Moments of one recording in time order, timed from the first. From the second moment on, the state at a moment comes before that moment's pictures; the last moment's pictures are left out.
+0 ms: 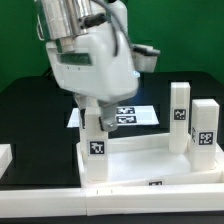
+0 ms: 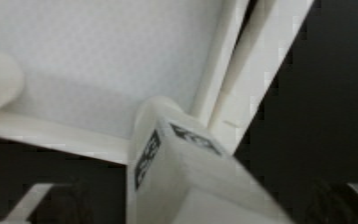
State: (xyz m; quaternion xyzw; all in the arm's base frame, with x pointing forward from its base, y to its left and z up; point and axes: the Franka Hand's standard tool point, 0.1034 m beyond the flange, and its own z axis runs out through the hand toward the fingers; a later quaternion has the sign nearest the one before) arm 0.632 -0.039 0.117 -0.88 0.47 -0.02 0.09
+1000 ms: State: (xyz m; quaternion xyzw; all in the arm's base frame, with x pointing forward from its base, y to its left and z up) arm 0.630 -0.044 0.109 -1.00 0.05 -0.03 0.03
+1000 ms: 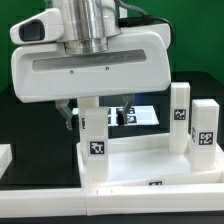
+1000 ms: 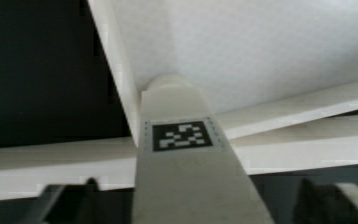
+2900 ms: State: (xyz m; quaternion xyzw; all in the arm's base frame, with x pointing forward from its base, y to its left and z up) arm 0.634 -0.040 0.106 -0.68 0.73 0.01 0.08
